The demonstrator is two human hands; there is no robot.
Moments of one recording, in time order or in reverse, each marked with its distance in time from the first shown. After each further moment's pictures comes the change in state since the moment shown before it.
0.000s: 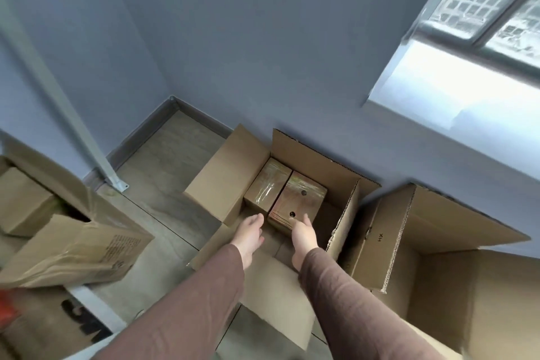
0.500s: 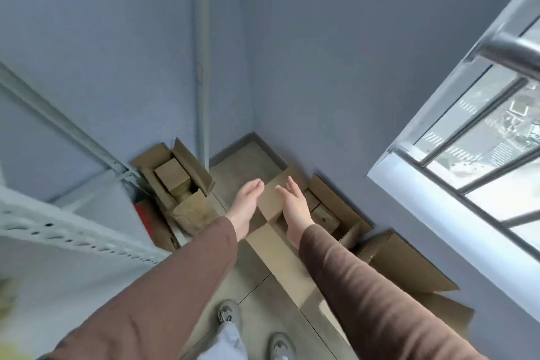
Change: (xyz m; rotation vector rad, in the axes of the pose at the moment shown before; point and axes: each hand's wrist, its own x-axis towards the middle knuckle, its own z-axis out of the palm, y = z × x) left_hand -0.407 0.171 -0.045 -0.028 0.112 0.390; right_hand -0.417 -0.145 0.015 -0.270 -0.462 -0.355
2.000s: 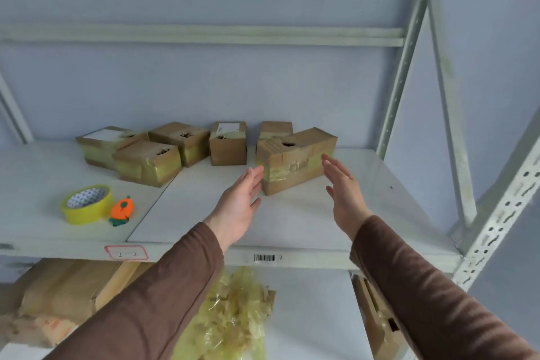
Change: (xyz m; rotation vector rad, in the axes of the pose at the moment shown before) left_hand -0.578 0.097 -0.578 -0.429 0.543 0.684; right_hand -0.473 -0.050 0.562 -0.205 -0.788 -0.605
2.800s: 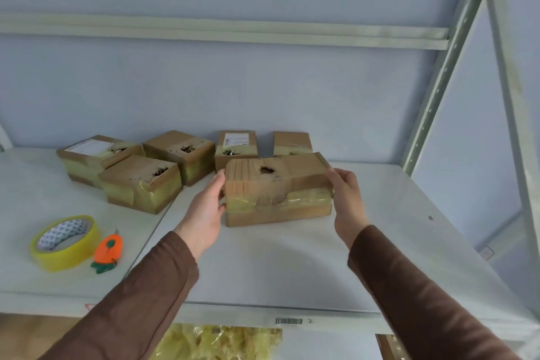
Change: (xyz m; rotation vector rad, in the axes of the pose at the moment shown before) left_hand 0.120 0.023 -0.105 -0.020 0.213 0.011; right_hand 0.129 0.027 0.057 -0.021 0.228 0.044
